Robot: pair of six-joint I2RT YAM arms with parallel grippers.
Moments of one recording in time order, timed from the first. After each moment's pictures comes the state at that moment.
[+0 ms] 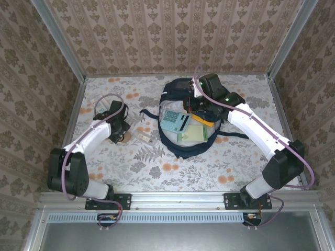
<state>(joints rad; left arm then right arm) -0.32 1.40 0.96 -0.75 -0.20 -1.11 0.47 1.53 1.44 -0.62 -0.26 0.40</state>
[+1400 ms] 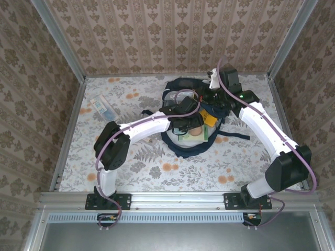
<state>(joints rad) -0.92 1.96 1.55 -0.50 0.03 -1.01 0.31 1.49 1.41 -0.55 -0.40 0.61</state>
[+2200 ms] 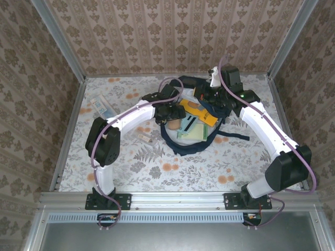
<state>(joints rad) -0.72 1.93 1.57 -0.71 0.04 -0.73 0.30 1.49 1.41 -0.51 -0.43 0.61</state>
